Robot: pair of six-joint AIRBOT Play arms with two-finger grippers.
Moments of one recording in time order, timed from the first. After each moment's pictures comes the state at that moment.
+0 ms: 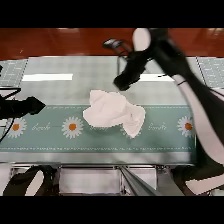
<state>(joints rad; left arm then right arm) 0.19 -0.69 0.81 1.25 -1.21 -1.47 0.50 -1.68 1.95 -1.44 1.63 1.43</state>
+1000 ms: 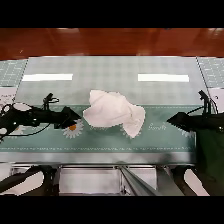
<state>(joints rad) 0.10 -1.26 0.56 0.59 -1.05 -1.27 -0.40 -0.90 0.55 -0.92 1.23 1.24</state>
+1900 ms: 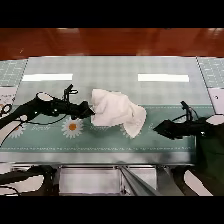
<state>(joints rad) -0.14 -1.43 0.73 0.49 -0.96 -1.18 -0.22 -1.01 0.41 -0.76 1.16 1.24</state>
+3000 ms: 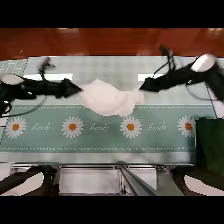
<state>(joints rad) 0.05 -1.23 0.97 0.49 -1.11 -1.18 0.13 -1.31 1.27 -0.89 1.19 1.35</state>
